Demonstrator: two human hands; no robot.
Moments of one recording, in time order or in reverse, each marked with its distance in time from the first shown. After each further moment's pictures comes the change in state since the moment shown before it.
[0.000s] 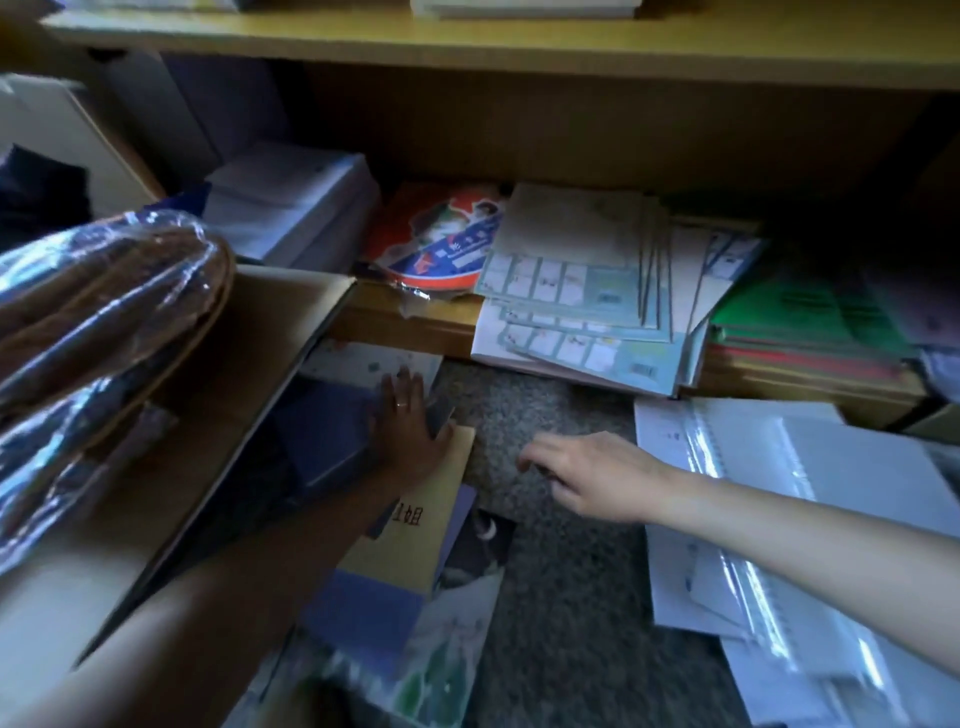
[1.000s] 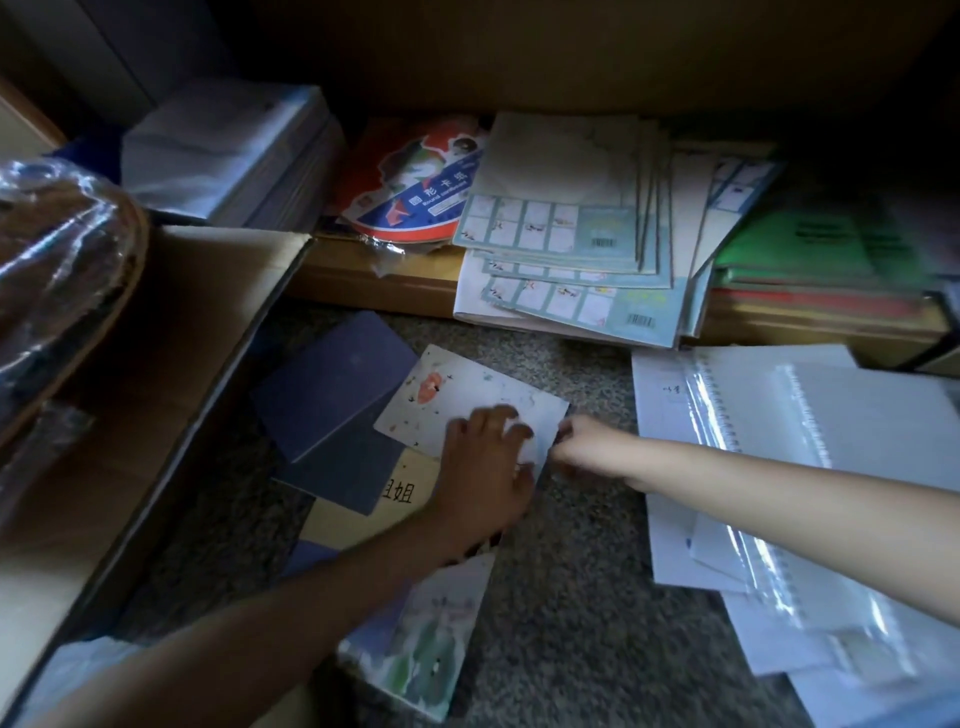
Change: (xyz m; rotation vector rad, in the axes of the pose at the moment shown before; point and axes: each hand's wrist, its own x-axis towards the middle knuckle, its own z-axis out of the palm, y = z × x) left_hand -0.078 0.075 -0.009 0.025 -0.069 0.491; right_hand 0.016 0.012 0.044 1.053 -0.133 0.743
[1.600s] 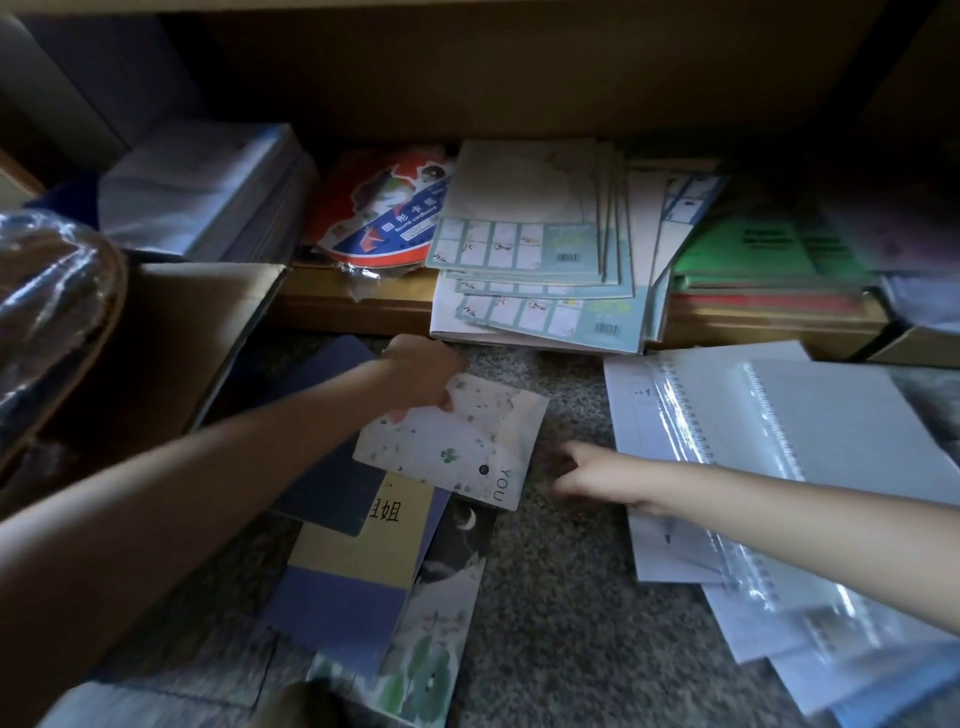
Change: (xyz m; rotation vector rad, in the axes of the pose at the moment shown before) left_hand 0.098 -0.046 -0.084 0.430 -0.538 0.041; right_hand -0.026 0.025 -0.007 -0.041 -0.068 0.058
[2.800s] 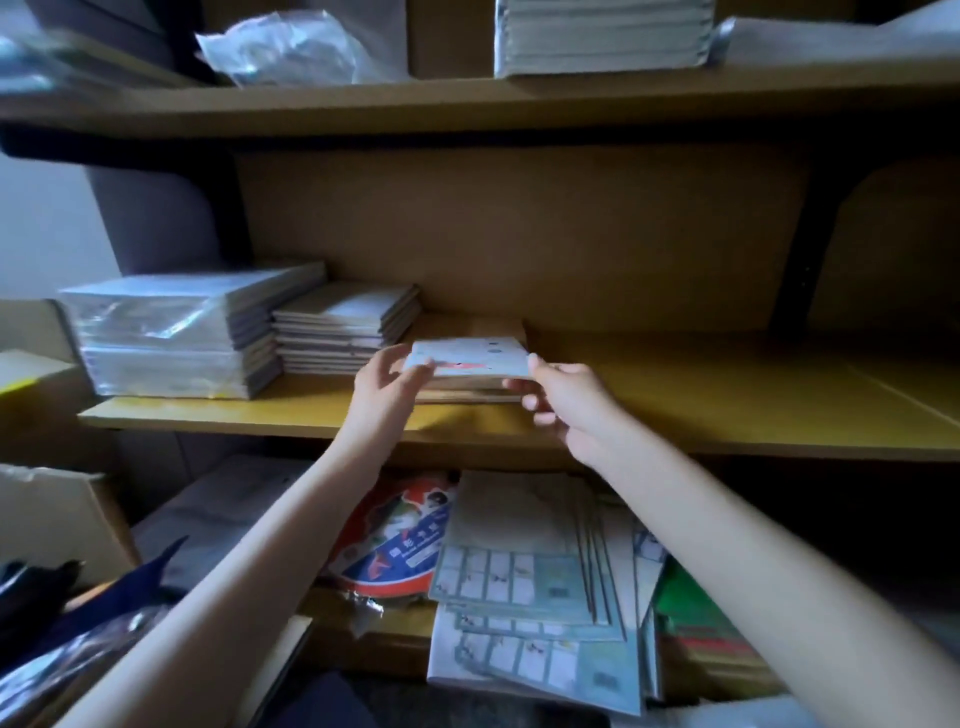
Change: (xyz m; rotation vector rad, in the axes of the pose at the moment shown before) left_hand -0.097 -0.077 -0.227 -1.567 1.156 0.034; right_hand -0.117 -0.284 -0.175 0.771 0.635 -0.726
